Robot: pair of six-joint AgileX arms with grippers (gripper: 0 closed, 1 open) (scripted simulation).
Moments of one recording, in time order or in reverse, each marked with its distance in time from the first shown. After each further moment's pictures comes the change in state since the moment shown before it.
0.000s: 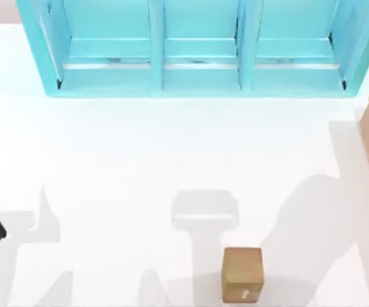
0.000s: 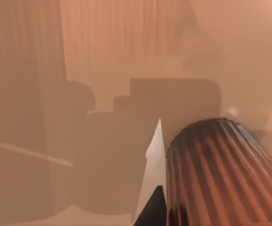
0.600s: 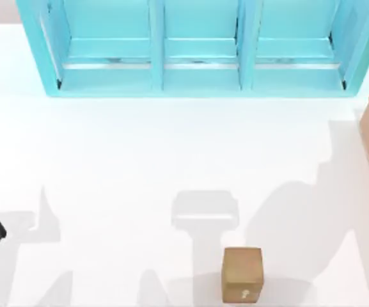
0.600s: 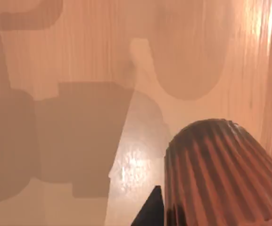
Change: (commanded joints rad) left arm 0.000 0.000 0.000 0.000 0.000 0.000; right arm -0.045 -0.066 0.146 -0.090 -0.026 -0.031
